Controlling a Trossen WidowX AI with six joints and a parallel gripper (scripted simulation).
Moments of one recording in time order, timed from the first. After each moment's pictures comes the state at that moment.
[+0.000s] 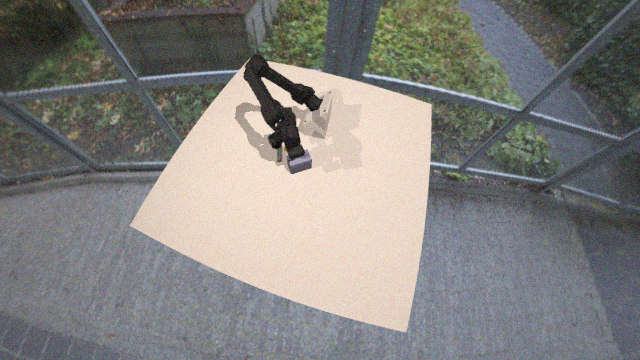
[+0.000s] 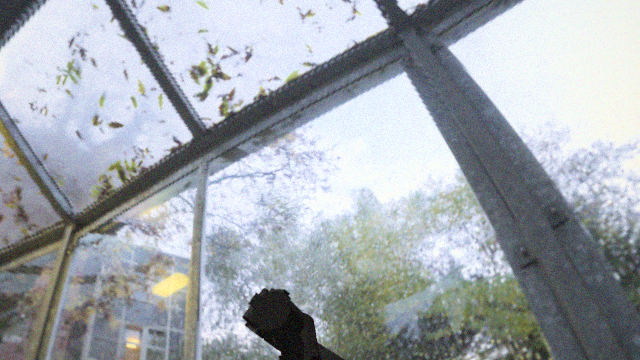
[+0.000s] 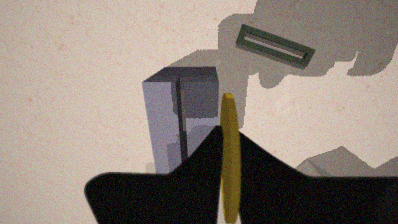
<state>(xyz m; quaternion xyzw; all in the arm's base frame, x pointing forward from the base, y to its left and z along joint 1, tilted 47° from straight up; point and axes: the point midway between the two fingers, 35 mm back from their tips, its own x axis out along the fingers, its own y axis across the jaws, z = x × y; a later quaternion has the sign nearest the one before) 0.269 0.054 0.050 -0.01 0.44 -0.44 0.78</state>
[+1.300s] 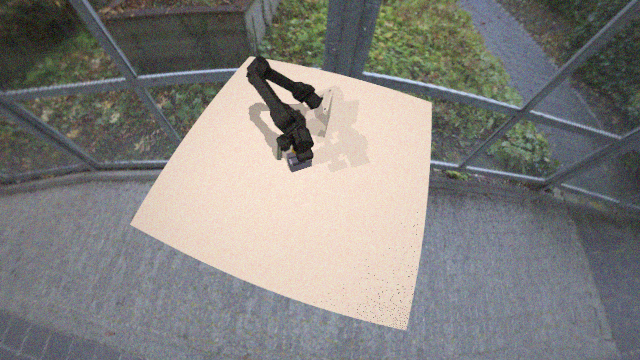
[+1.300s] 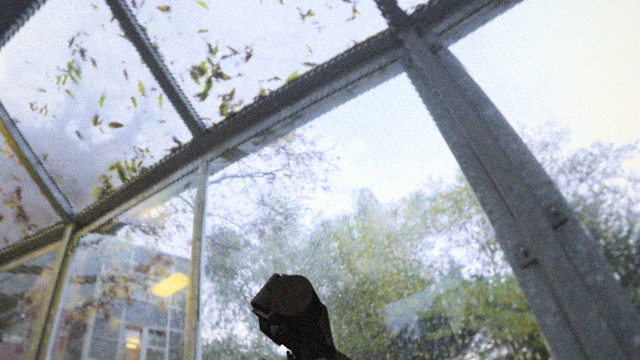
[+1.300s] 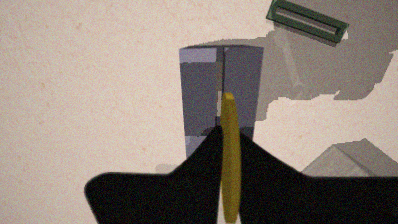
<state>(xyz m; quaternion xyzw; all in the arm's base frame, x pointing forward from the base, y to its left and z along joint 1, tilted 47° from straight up) 0.273 0.083 0.023 -0.01 0.43 -0.45 0.78</state>
